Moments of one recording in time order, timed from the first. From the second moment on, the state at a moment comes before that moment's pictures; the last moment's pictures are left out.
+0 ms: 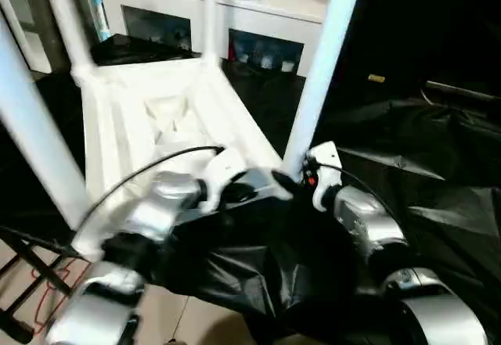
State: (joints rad) left arm -0.61 0.21 -0.23 0.60 0.11 0.23 -0.90; right arm -0.63 -0.09 0.00 0.96 0.08 -0.03 0.58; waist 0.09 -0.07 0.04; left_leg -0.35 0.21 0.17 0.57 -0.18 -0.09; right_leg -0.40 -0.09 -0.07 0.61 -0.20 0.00
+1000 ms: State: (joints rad) left arm -0.55 0.40 -0.27 0.50 0.01 0.13 -1.33; right arm -0.59 -0.28 0.13 0.83 0.12 -0.03 1.34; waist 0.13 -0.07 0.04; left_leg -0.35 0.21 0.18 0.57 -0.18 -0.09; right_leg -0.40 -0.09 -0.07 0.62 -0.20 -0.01
